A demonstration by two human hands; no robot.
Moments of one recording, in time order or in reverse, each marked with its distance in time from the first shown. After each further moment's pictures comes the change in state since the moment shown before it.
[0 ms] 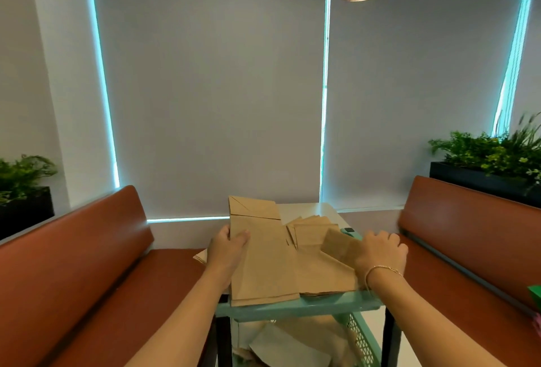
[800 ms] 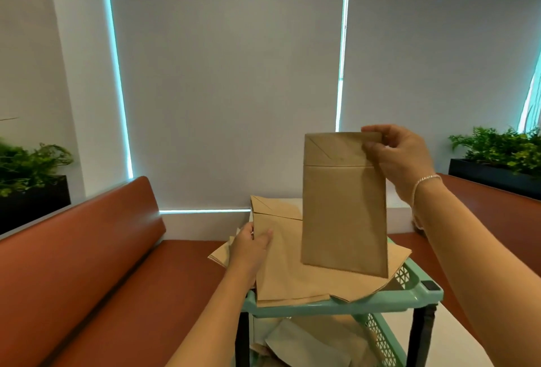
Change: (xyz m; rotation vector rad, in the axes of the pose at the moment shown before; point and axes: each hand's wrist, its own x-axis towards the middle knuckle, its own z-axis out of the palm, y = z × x) left_hand 0.014 -0.025 0.008 -0.038 -0.038 -0.034; right_hand 0.029 -0.035 -0.130 1.350 0.167 -0.208
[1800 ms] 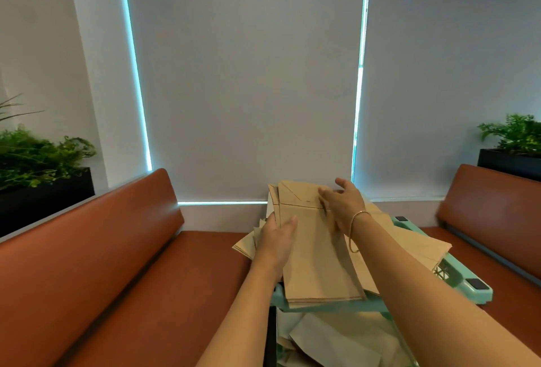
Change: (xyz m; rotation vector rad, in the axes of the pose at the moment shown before) left_hand -0.002 0.002 -0.003 -0.073 -0.072 0.004; right_hand -0.023 0.097 0.126 0.023 -0.194 0.433
